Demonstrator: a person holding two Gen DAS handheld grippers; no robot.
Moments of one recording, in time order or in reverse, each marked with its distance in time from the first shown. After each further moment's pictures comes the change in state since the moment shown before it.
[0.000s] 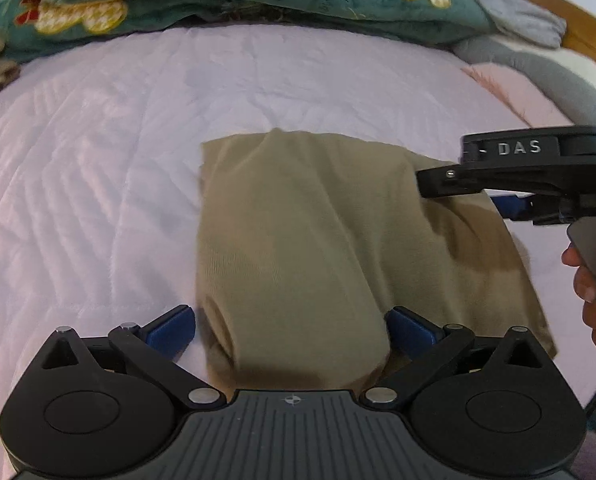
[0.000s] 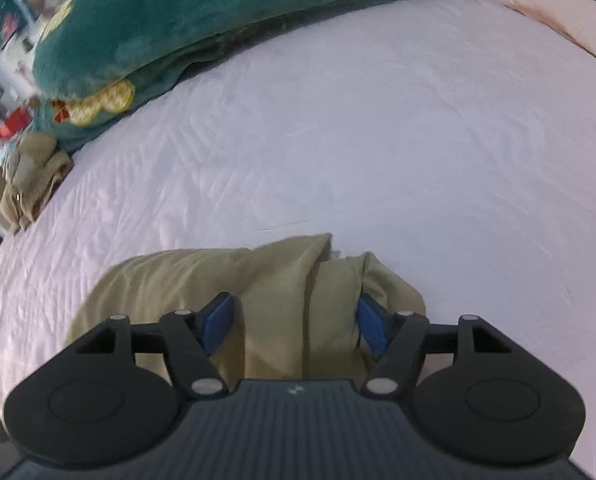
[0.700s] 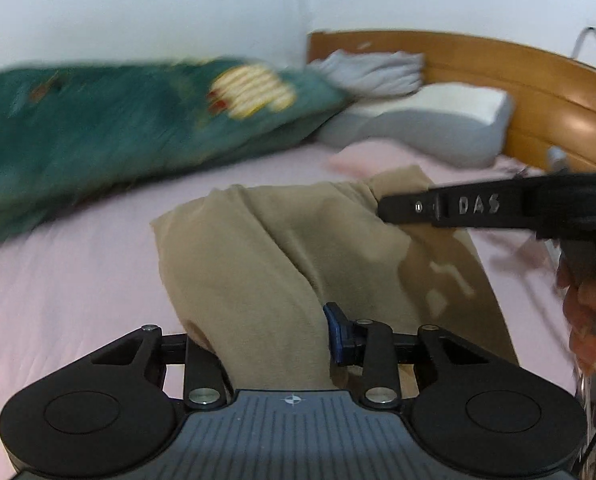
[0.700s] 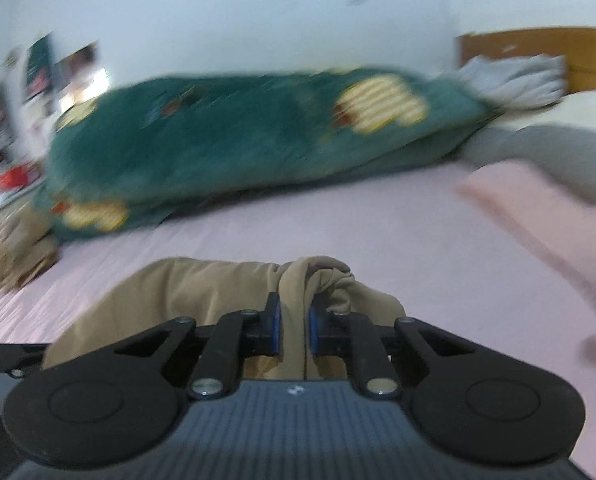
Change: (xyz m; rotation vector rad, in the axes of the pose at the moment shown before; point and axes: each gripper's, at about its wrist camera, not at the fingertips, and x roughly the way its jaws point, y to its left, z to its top) left arm -0.013 -0.138 0.117 0.367 -0.347 -0.214; right arm -0.123 -0.051 0.058 -0.134 -0.471 -0.158
